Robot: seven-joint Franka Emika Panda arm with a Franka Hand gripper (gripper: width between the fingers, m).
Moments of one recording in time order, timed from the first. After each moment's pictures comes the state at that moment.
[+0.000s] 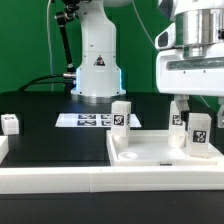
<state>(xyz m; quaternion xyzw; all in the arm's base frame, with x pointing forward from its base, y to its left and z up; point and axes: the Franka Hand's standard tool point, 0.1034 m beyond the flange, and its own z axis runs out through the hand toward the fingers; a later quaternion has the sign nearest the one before) 0.610 0.125 0.082 -0.86 0.50 -0.06 0.05</state>
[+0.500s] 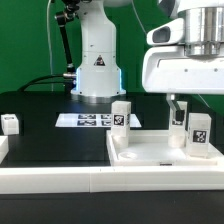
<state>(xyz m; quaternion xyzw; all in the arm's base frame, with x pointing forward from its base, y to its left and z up) 0.612 0.125 0.085 -0.95 0.31 -0.07 0.03</state>
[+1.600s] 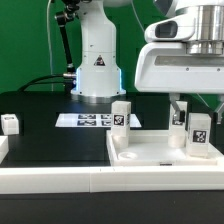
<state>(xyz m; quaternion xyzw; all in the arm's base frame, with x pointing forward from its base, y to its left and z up) 0.615 0.116 0.086 -0.99 0.08 -0.08 -0.01</state>
